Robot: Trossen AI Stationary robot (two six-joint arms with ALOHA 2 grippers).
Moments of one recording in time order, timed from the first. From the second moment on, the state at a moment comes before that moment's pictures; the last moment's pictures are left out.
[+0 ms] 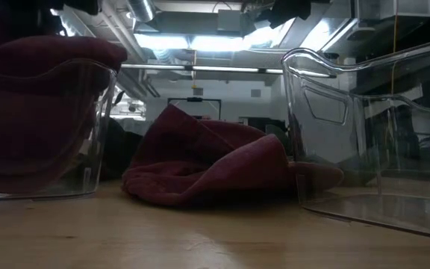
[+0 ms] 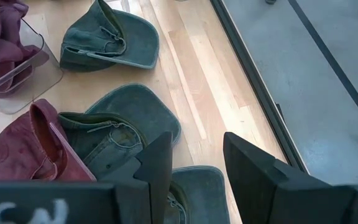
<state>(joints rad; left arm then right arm) -0.34 1.20 1.04 -1.09 0.06 -0.73 -0.25 1.44 1.73 -1.09 0.14 -0.01</state>
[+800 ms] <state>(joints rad) -0.21 1.06 1.13 -1.28 -0.07 -0.64 -0.25 1.44 1.73 -1.09 -0.01 -0.02</state>
